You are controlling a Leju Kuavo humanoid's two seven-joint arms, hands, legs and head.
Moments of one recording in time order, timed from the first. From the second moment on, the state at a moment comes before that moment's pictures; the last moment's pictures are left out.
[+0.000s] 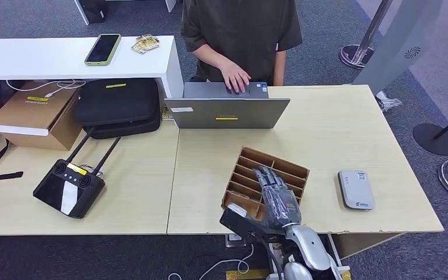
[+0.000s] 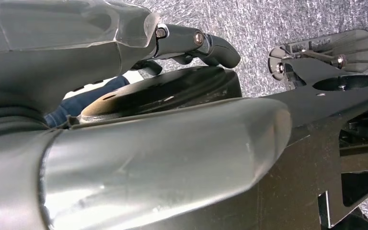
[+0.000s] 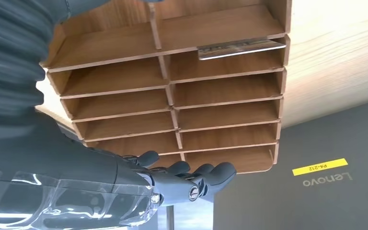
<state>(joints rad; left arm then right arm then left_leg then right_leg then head) -0.09 -0.17 0.18 -0.22 -0.15 -0.04 0.28 -0.03 0.02 0.51 -1.59 1.05 0.00 0.24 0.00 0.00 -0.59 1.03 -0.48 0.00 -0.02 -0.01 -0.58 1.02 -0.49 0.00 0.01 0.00</state>
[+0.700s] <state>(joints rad) -0.09 -0.17 0.19 -0.22 -0.15 -0.03 0.30 -0.05 0.08 0.49 -1.51 1.10 -0.07 0.25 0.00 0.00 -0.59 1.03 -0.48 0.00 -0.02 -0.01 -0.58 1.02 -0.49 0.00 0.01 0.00</state>
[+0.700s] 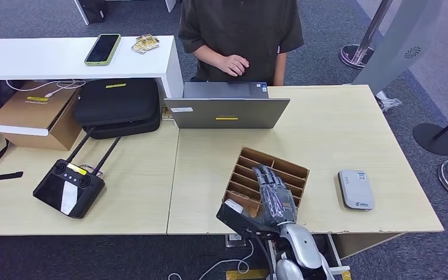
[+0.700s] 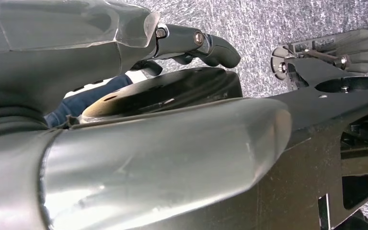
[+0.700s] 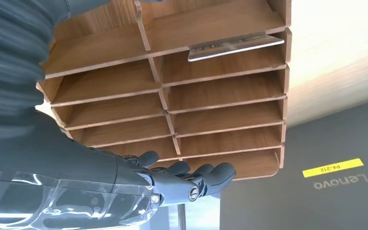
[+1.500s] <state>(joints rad) -0.12 -0.21 0.20 -0.22 -0.15 0.04 0.20 -0.08 0.11 0.49 -1.40 1.14 -0.15 0.25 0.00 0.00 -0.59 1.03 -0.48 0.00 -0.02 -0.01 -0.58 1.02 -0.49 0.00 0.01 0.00</state>
